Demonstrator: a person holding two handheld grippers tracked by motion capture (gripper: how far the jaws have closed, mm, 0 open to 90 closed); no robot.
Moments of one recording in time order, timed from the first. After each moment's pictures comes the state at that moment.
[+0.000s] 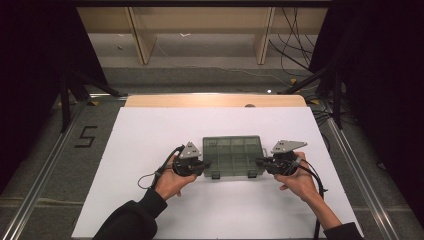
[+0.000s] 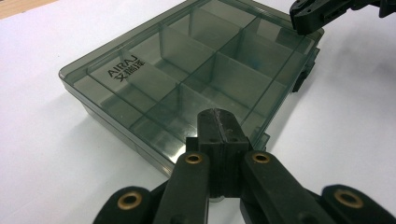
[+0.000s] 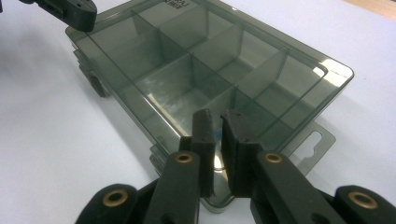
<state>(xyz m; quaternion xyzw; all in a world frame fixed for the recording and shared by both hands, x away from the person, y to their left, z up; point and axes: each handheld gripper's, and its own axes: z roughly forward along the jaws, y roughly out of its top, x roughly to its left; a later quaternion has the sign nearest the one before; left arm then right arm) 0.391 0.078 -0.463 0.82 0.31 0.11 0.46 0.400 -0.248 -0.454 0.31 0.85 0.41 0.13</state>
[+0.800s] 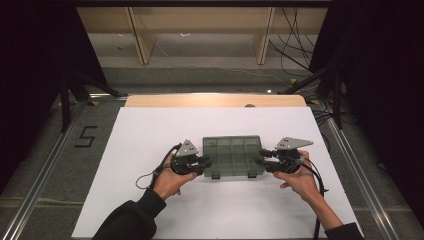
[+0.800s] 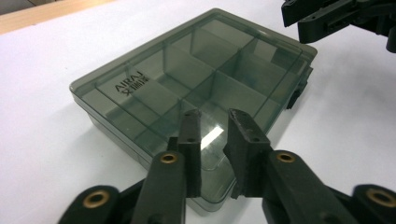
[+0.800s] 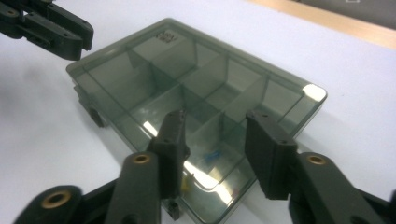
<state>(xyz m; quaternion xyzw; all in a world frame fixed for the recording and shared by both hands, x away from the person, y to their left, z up) 0.390 0.082 -0.454 0.80 0.33 0.11 0.49 0.400 -0.252 -0.445 0.33 0.82 0.45 0.15</state>
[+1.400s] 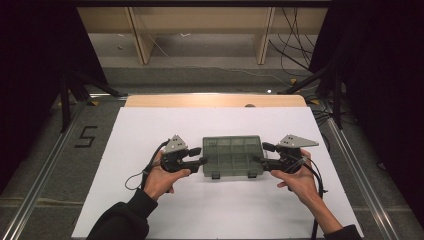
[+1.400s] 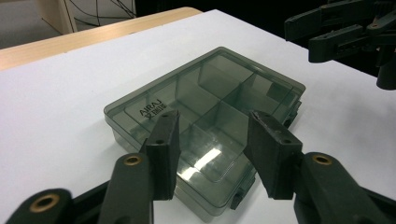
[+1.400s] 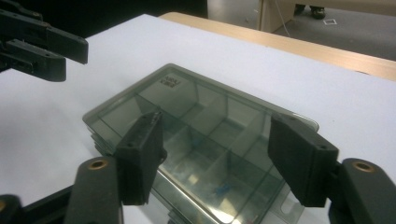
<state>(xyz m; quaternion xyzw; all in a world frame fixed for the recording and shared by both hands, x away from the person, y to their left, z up) 0.384 0.104 -0.432 0.77 0.34 0.11 0.53 0.390 -0.243 -0.428 0.36 0.77 0.50 0.16</state>
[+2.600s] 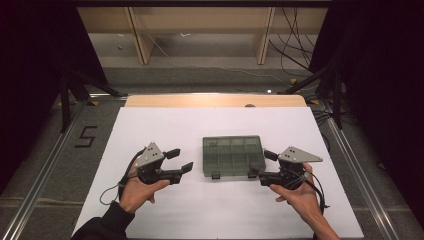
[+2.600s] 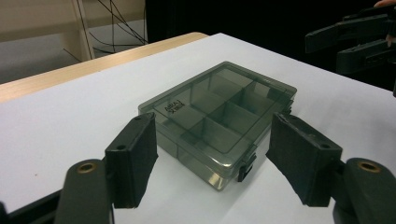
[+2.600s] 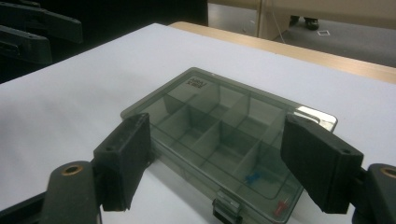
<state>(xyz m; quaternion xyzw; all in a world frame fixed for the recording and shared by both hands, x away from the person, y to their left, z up) 0.348 0.149 -0.425 0.75 0.33 0.15 0.56 0.345 -0.233 -0.420 0.36 0.76 0.51 0.17</state>
